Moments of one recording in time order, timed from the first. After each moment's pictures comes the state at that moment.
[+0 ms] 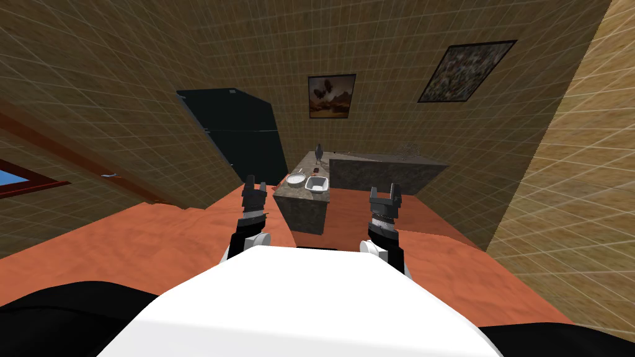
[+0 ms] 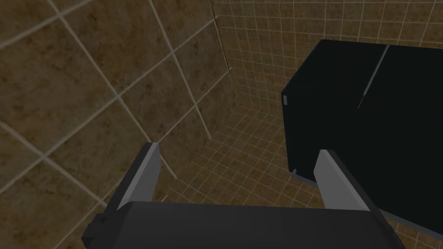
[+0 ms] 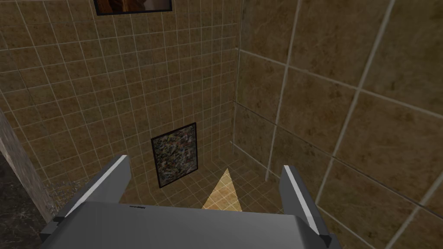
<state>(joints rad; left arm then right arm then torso) 0.53 -0.02 0.00 -2.26 0.08 -0.46 -0.17 0.55 0.03 0.03 -2.22 -0.11 -0.58 0.02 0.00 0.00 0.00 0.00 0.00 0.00</state>
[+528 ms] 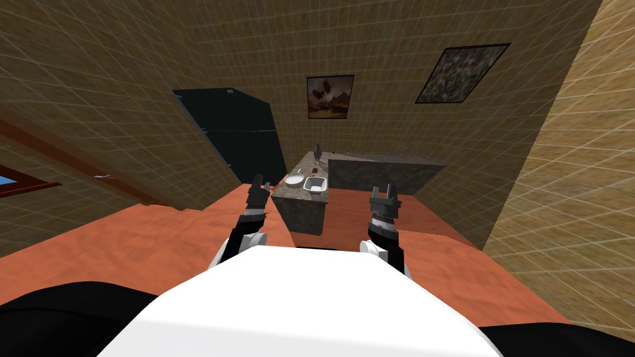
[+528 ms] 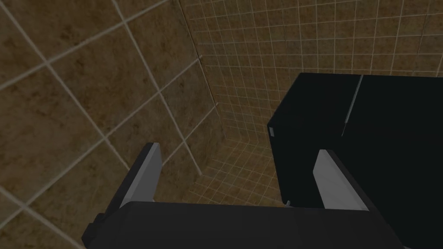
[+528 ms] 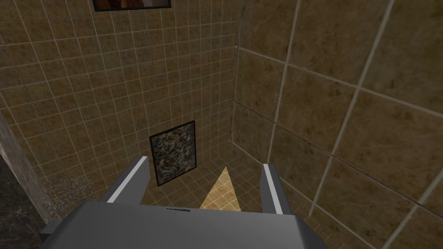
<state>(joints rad) 0.50 0.12 0.01 -2.26 0.08 -0.35 -0.16 0.55 0.03 0.03 -2.22 -0.11 -0.58 0.02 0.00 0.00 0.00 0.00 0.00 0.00</state>
